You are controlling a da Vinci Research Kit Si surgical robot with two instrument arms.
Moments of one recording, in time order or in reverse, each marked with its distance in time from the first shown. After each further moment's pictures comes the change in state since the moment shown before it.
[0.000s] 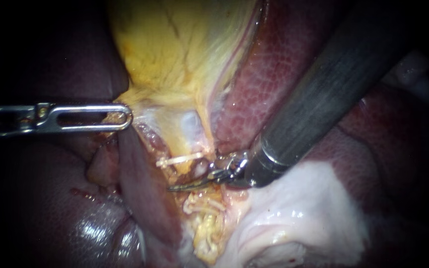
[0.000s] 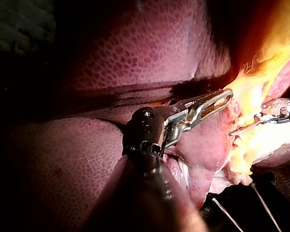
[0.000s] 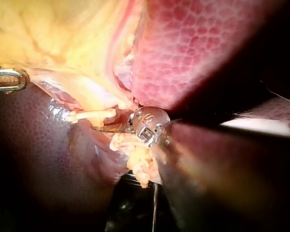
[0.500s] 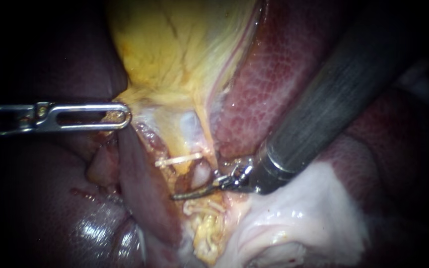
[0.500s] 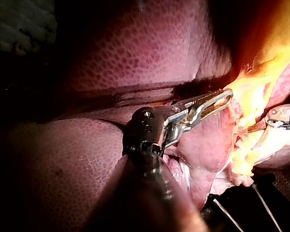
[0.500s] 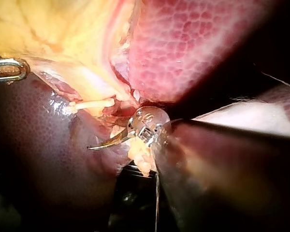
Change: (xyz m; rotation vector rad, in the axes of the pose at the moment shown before) right arm 0.000 -0.003 0.000 0.009 0.079 -0.039; left arm 0.000 0.000 0.000 -0.002 -0.001 0.001
